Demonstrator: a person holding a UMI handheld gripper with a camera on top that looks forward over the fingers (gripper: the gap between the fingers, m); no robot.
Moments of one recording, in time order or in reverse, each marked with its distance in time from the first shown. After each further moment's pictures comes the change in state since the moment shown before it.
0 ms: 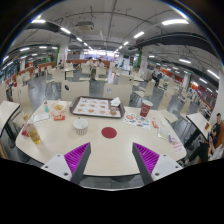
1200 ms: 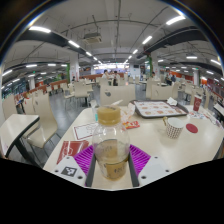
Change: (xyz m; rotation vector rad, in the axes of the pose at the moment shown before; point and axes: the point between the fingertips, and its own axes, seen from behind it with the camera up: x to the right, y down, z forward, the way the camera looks) arm -0.417 0.000 0.126 0.158 -0.189 0.128
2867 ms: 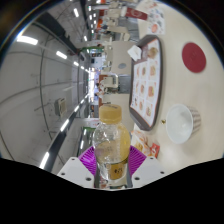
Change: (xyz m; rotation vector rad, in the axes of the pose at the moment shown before) arm 0.157 -0.176 0.047 -0.026 -0.457 1.411
